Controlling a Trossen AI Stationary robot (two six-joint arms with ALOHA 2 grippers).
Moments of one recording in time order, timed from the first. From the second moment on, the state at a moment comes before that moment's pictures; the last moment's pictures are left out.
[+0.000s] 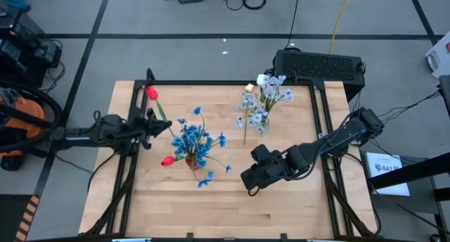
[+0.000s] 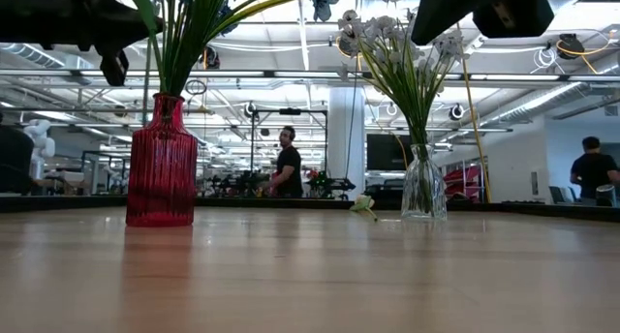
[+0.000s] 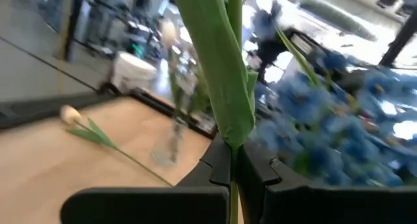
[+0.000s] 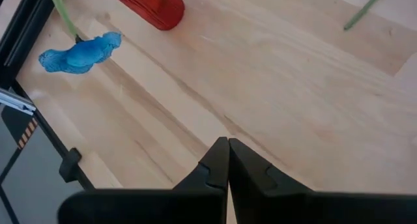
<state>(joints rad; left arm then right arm) 0.01 0.14 0.20 0.04 -0.14 -0.44 0.45 1.61 1.34 -0.80 0.33 1.38</state>
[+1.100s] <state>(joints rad) -0.47 0.60 0.36 0.42 -0.60 -0.09 0.45 1.61 1.34 -0.79 0.41 1.32</state>
